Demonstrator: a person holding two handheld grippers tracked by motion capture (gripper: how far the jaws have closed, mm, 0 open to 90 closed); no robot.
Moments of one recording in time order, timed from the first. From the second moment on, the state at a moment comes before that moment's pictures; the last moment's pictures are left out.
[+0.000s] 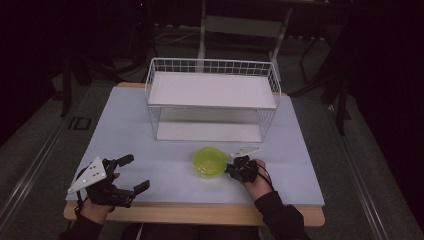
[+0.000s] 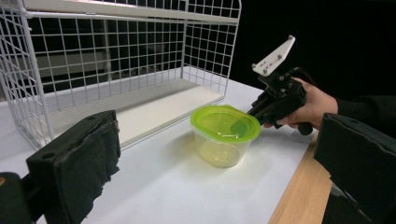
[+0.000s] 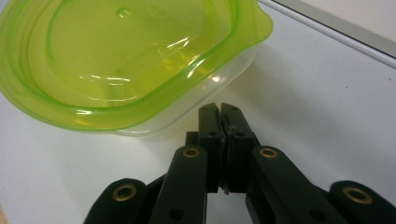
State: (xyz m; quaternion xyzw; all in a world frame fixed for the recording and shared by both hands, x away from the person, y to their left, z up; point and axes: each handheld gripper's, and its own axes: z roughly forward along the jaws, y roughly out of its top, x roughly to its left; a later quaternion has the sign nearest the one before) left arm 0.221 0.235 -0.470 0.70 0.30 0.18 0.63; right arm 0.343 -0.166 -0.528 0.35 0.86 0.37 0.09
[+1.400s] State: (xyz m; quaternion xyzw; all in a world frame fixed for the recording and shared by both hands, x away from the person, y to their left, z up) left arm 0.222 0.235 -0.471 0.70 0.30 0.18 0.63; right arm 0.342 -0.151 -0.525 0.34 0.86 0.36 0.09
